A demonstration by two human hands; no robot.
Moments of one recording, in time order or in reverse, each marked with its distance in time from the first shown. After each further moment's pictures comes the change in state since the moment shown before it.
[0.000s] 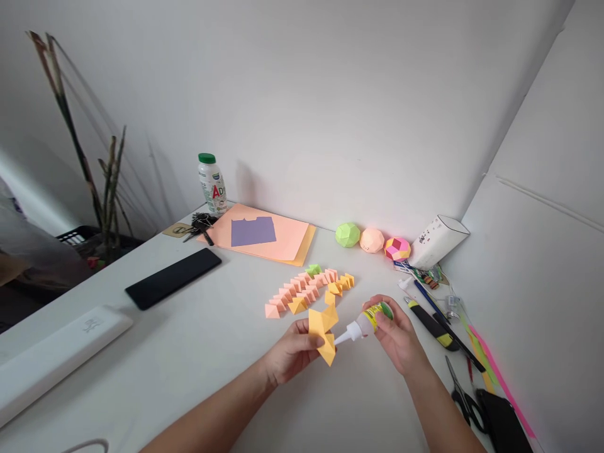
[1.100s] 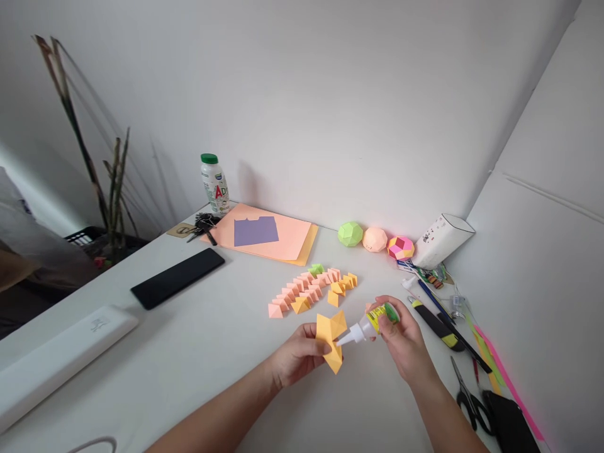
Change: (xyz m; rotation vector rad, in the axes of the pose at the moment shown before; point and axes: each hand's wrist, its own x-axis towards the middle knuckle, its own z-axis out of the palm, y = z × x) left_hand 0.000 -0.003 0.001 0.015 -0.023 -0.088; right_hand -0.007 0.001 0.005 -0.167 0.130 -0.066
